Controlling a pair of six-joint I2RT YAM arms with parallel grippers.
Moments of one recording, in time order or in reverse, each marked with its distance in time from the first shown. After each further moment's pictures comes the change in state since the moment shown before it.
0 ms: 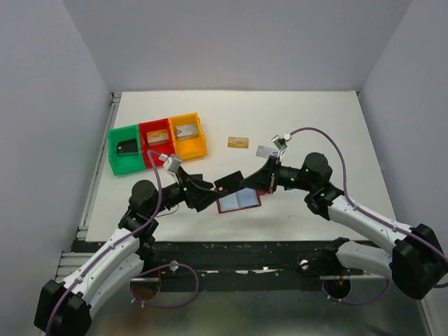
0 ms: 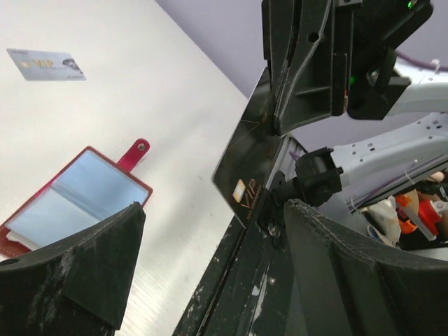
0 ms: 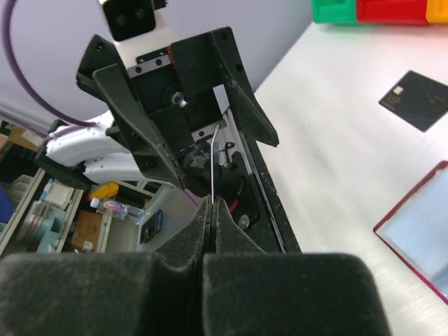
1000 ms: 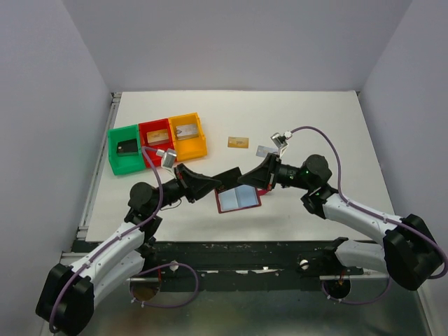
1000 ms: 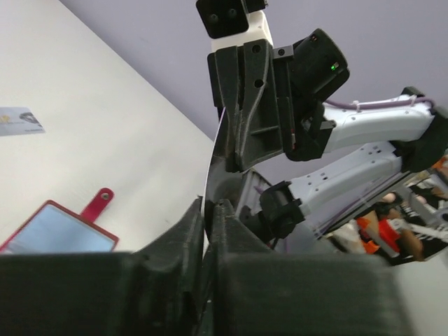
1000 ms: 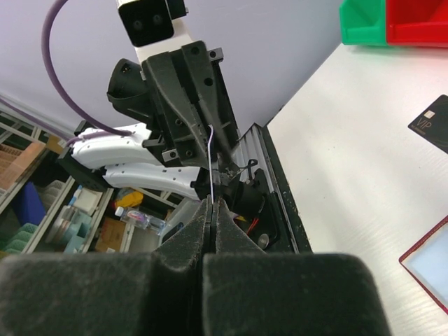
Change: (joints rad) left arm 0.002 0.121 -0.024 0.380 -0.004 -0.171; right arm 0.000 0.079 -0.034 0.298 0.000 0.160
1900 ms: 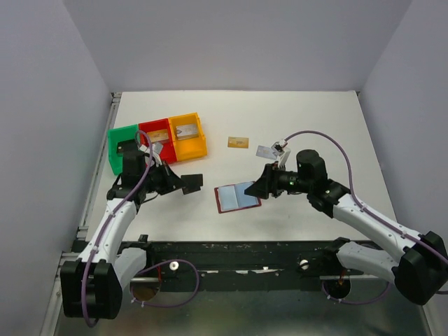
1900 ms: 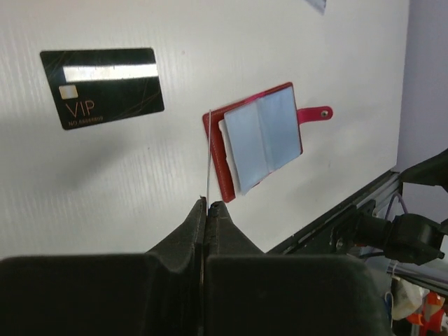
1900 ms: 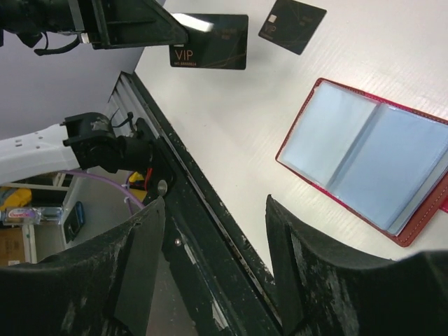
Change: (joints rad) left arm 0.425 0.150 0.328 -1.140 -0.005 0.365; right arm -0.010 -0.142 0.108 -0.798 0.179 -0.421
